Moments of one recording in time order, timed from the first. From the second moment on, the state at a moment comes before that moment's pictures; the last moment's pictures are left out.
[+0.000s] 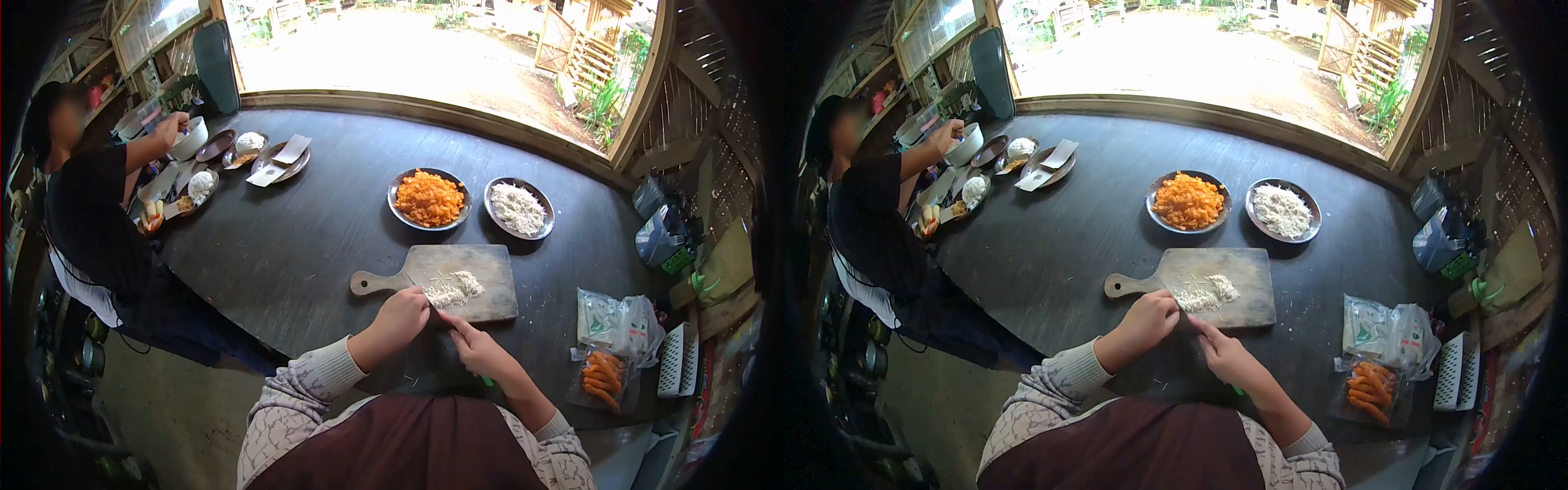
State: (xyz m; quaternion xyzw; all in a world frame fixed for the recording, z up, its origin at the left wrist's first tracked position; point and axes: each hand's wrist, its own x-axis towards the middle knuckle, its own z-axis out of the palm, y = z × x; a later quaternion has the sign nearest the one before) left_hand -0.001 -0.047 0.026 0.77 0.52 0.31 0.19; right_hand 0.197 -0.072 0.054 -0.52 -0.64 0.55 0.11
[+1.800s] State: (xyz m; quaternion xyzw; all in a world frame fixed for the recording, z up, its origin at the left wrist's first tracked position) left_hand -0.003 -0.048 0.028 0.78 0.53 0.29 0.18; right_hand 0.195 -0.075 0.057 -0.51 -0.65 0.54 0.12
